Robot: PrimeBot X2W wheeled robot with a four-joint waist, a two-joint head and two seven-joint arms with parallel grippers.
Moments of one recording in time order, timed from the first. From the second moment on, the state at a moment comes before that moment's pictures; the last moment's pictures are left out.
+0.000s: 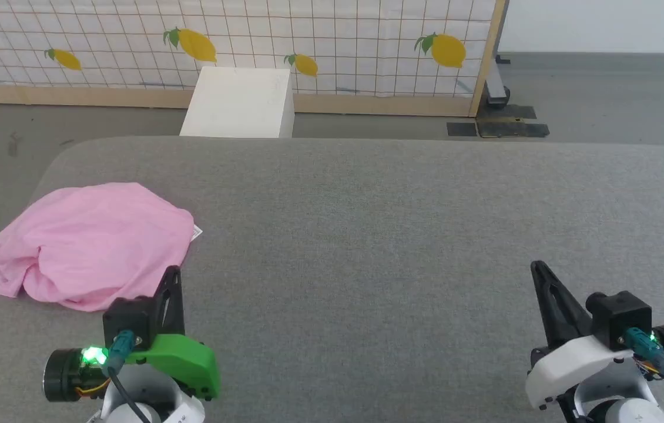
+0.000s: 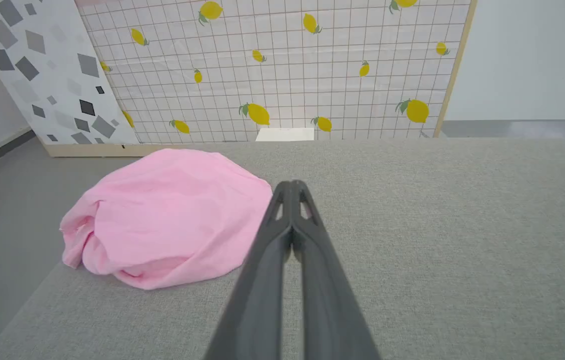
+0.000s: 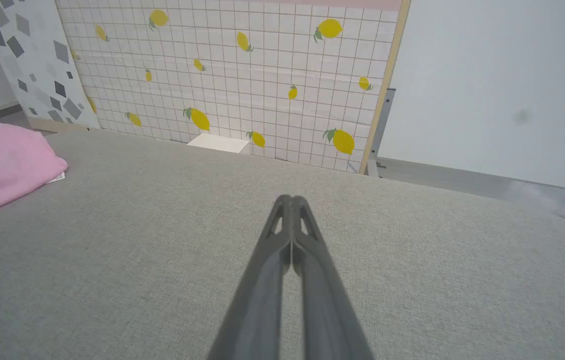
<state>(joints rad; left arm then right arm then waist) -0.01 0.05 0.00 0.00 -0.01 -0.01 0.00 0.02 -0.05 0.00 0.01 0.01 0.13 0.00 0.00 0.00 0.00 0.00</state>
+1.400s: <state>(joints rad) -0.01 0.05 0.00 0.00 -0.01 -0.01 0.00 0.02 -0.05 0.00 0.01 0.01 0.13 0.00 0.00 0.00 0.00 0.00</state>
